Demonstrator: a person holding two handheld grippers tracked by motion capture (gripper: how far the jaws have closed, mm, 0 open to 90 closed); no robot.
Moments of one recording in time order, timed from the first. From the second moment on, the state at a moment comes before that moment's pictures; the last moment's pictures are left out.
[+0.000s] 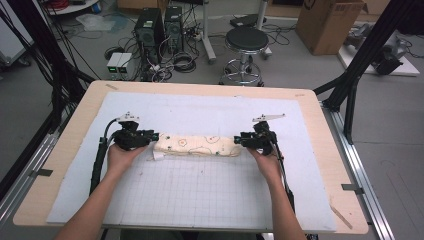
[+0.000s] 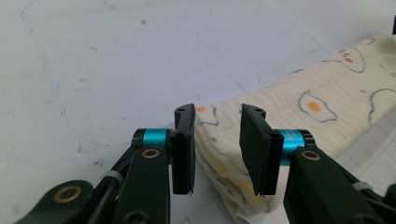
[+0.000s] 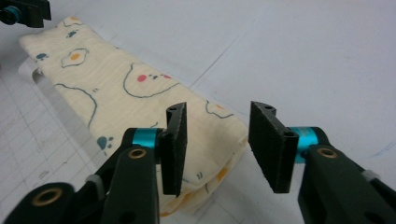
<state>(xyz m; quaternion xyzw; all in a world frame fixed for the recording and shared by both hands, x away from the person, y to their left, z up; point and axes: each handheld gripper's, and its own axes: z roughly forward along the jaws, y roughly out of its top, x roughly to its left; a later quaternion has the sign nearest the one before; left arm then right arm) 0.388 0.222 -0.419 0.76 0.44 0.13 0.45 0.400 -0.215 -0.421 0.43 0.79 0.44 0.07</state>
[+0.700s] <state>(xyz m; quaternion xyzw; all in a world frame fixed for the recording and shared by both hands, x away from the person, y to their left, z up) 0.350 0.236 -0.402 0.77 0.40 0.13 0.49 0.375 -0.211 -0.399 0.40 0.79 0.45 0.09</state>
